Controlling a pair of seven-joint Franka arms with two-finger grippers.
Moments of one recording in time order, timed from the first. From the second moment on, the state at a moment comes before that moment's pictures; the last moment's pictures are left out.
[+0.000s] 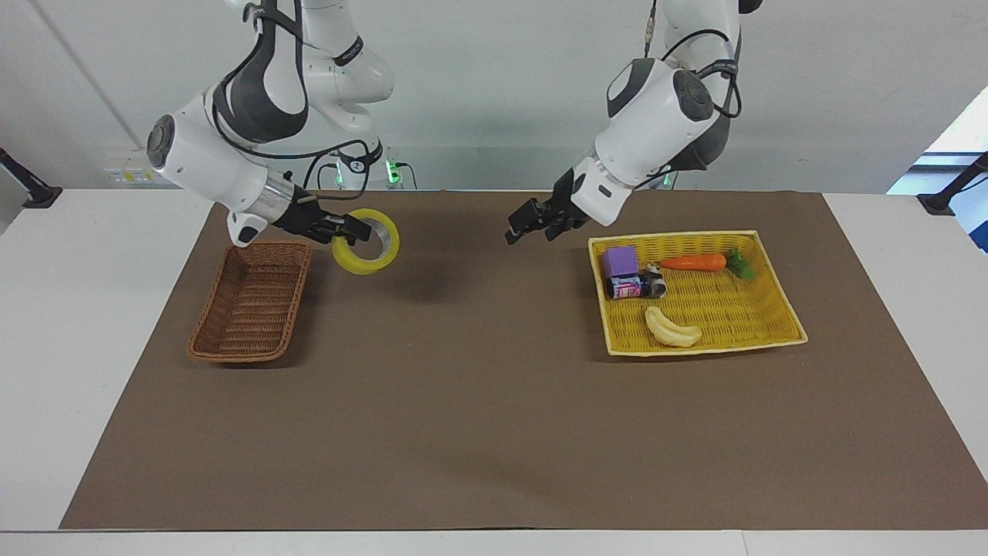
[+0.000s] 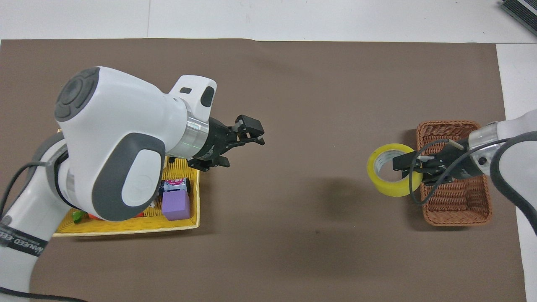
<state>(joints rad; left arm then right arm) -0.27 0.12 -0.22 -1.71 -0.47 1.95 -0.72 -0.04 -0.01 -0.07 -2.00 0.47 1.73 0.04</state>
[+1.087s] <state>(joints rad) 0.06 0.06 -0.19 -1.69 -0.07 1.70 -0.15 -0.28 0.14 -0.07 -2.01 0.32 2.03 -0.32</state>
